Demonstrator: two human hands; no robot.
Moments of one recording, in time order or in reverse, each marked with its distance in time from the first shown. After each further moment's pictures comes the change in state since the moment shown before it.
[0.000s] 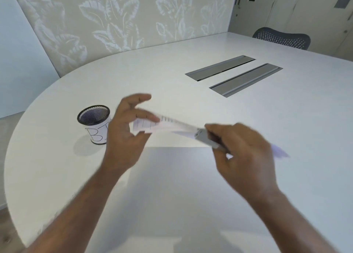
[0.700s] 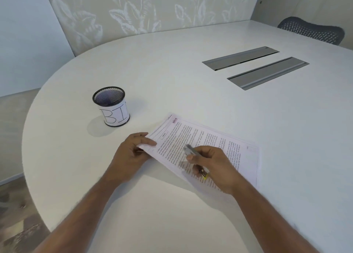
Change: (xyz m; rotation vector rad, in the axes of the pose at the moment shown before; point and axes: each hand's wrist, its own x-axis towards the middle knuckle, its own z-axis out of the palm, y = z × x) left_hand -0.088 -0.066 -0.023 -0.035 -0.116 -0.683; right_hand -0.056 0.007 0.089 1.079 -0.793 1.137
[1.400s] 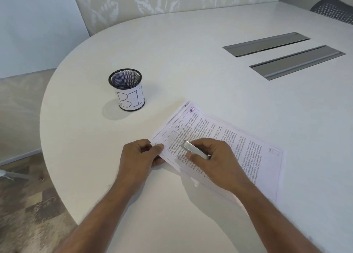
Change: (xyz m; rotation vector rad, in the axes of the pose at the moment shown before) left_hand -0.036 -0.003 0.007 -0.310 0.254 -0.378; right_hand 0.004 0.008 0.035 -0.427 0.061 -0.202
